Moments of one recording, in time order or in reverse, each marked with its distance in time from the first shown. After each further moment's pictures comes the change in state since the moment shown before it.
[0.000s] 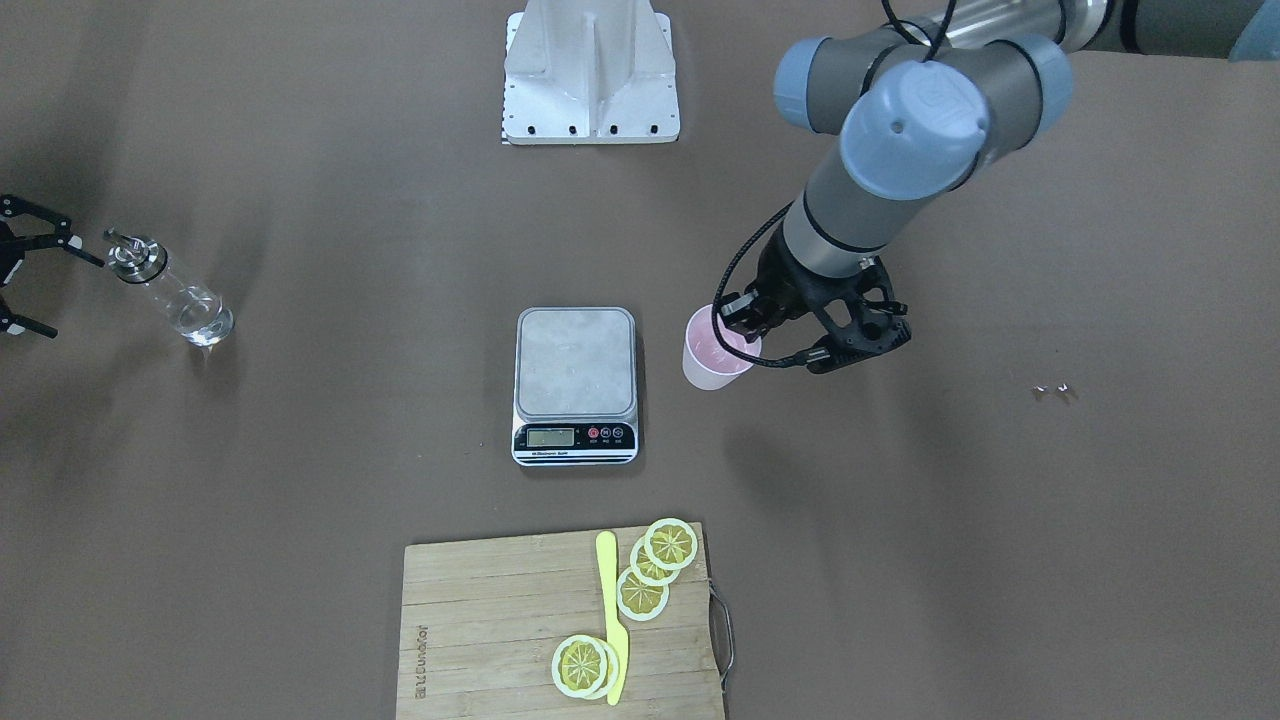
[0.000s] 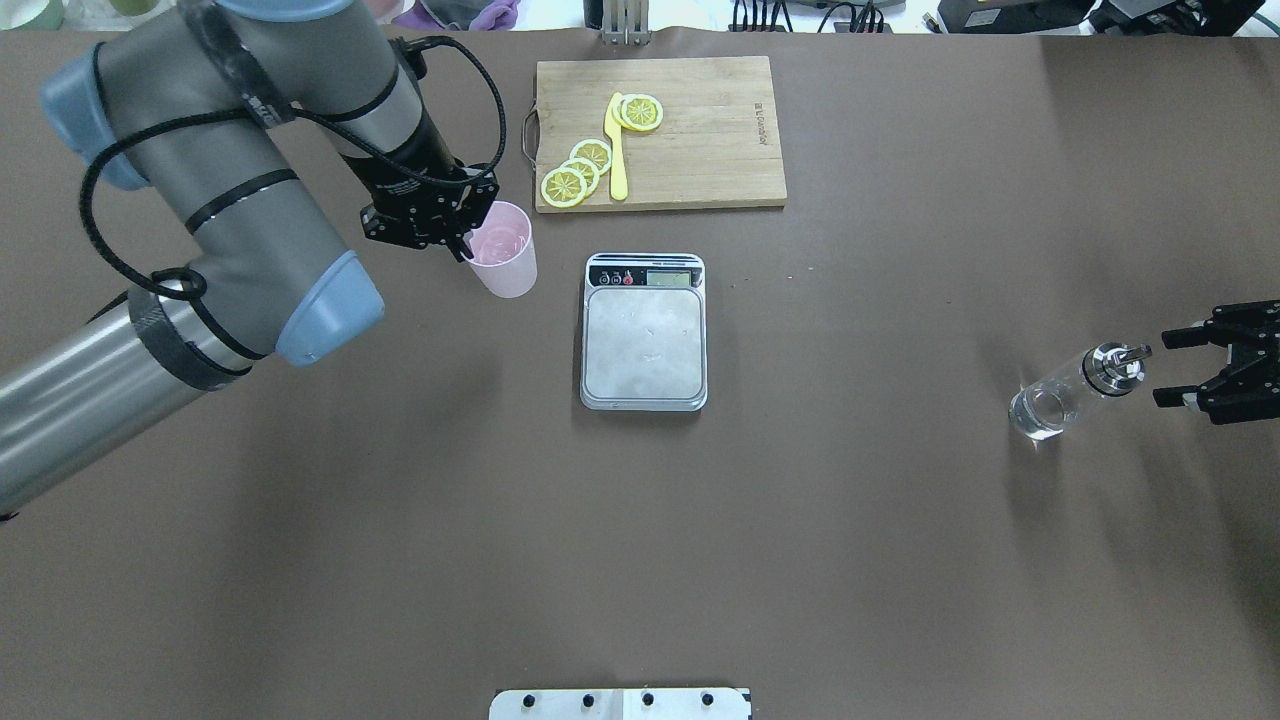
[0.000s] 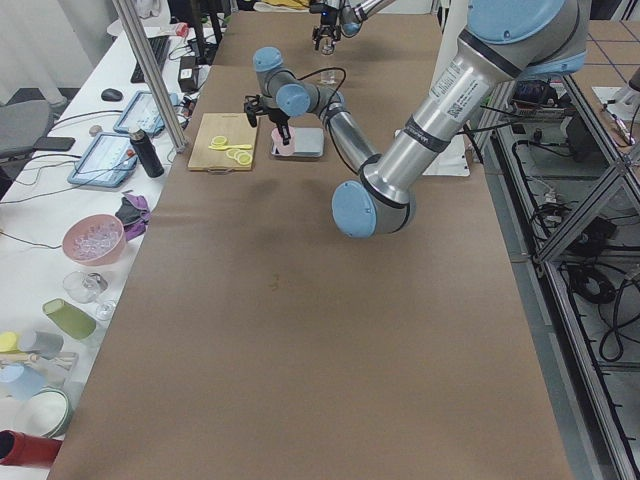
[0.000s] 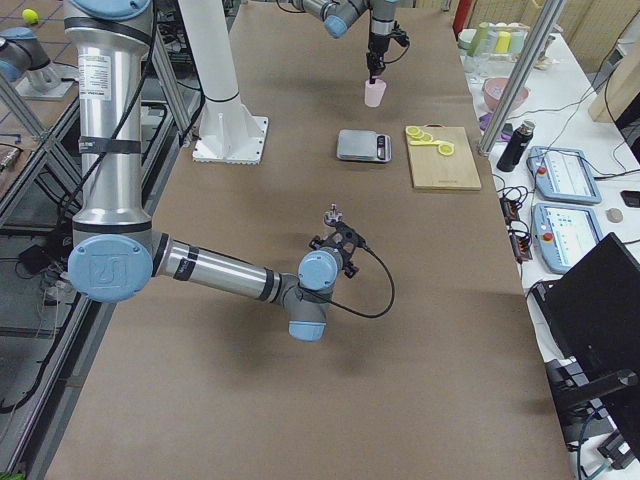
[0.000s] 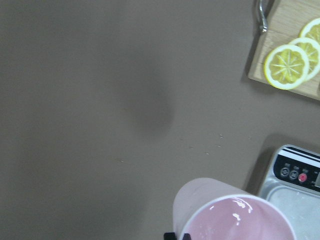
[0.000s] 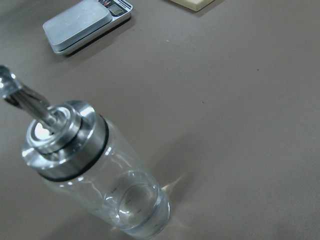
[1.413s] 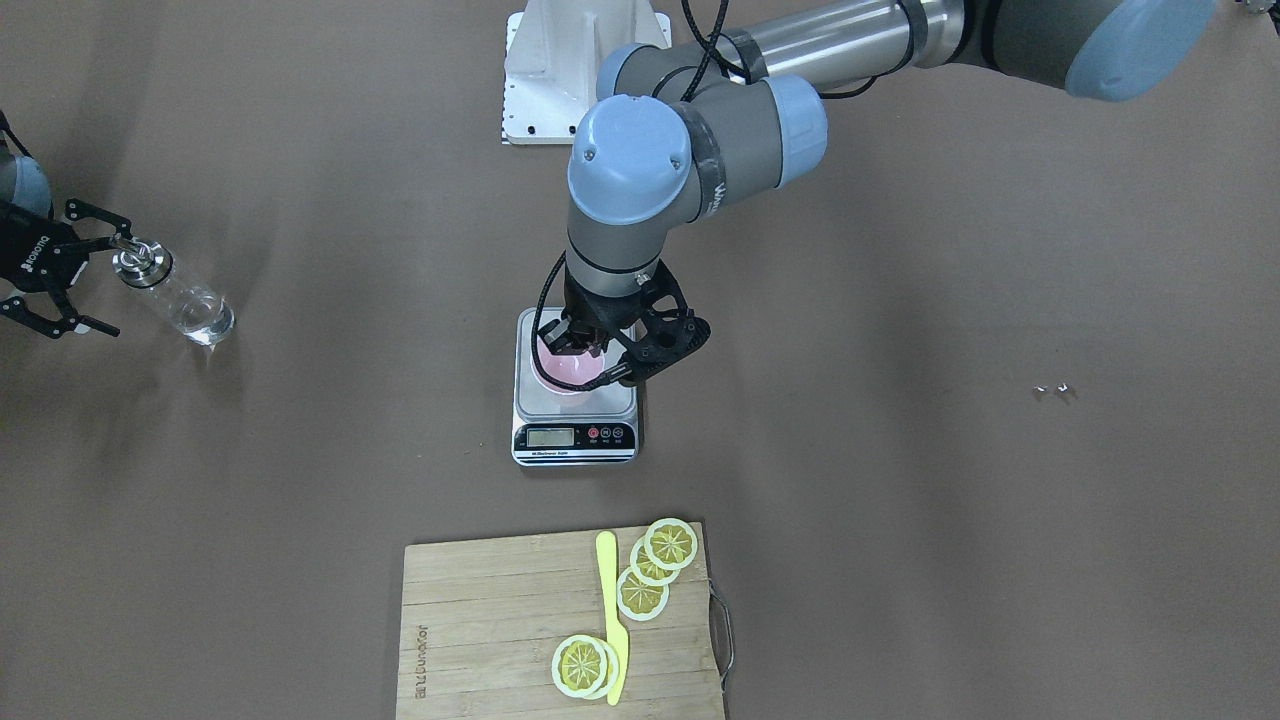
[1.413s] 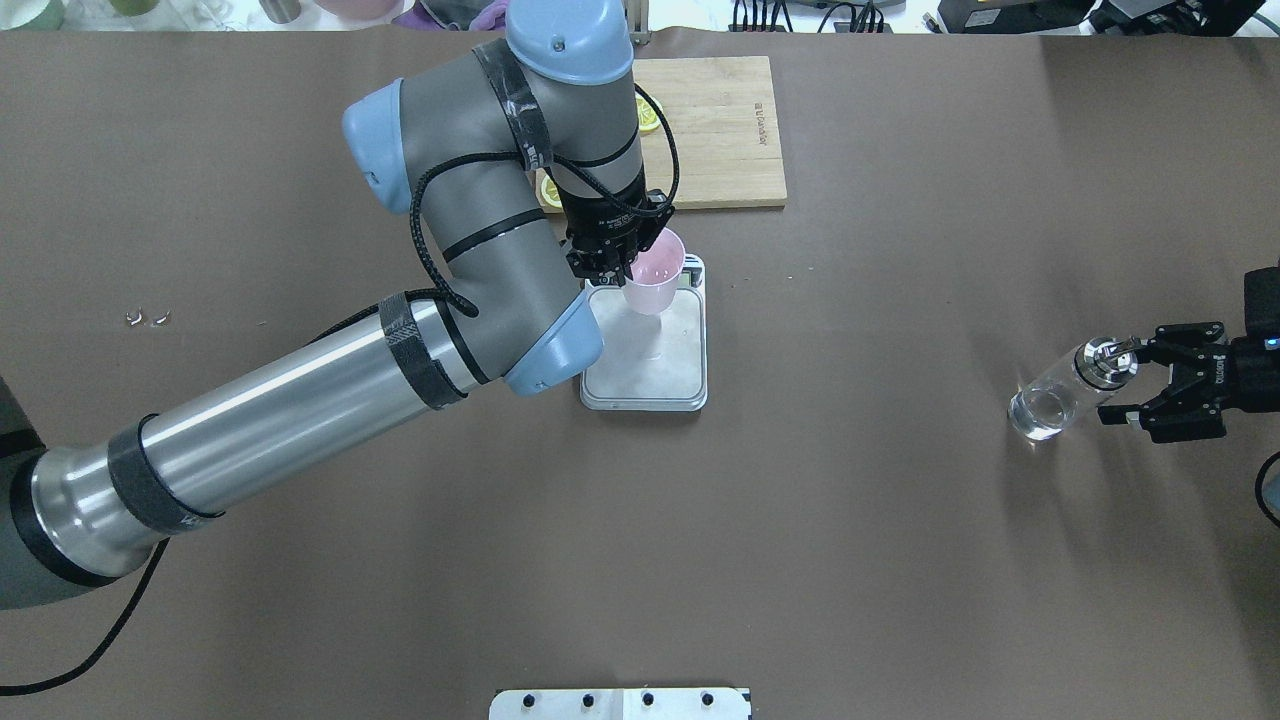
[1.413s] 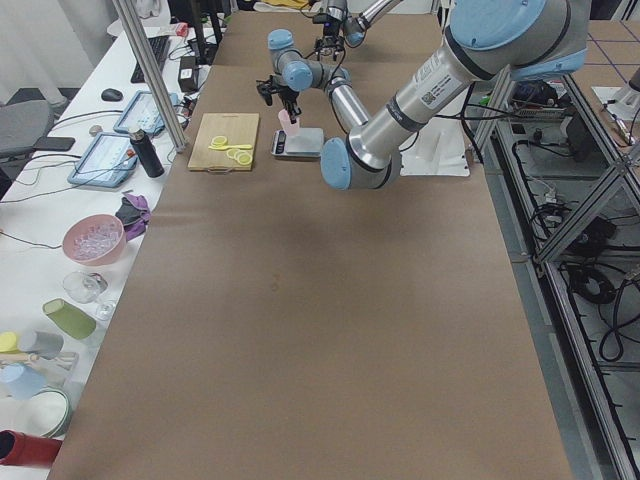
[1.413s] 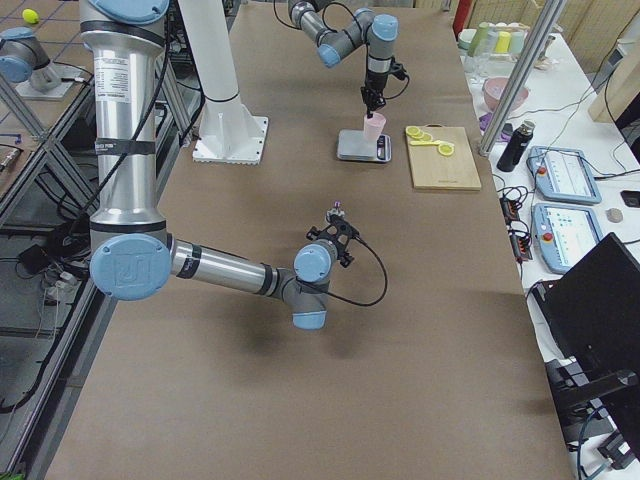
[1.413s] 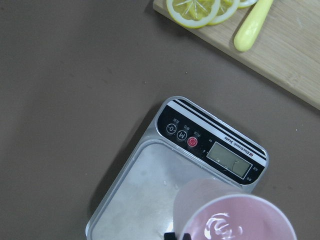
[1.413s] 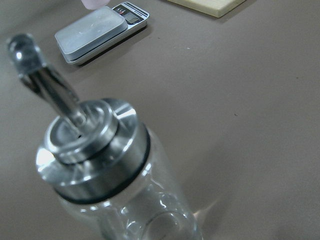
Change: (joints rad) left arm 0.135 -0.246 0.280 -0.055 0.113 -0.274; right arm -0.121 0.013 -0.008 0.103 -0.119 0.091
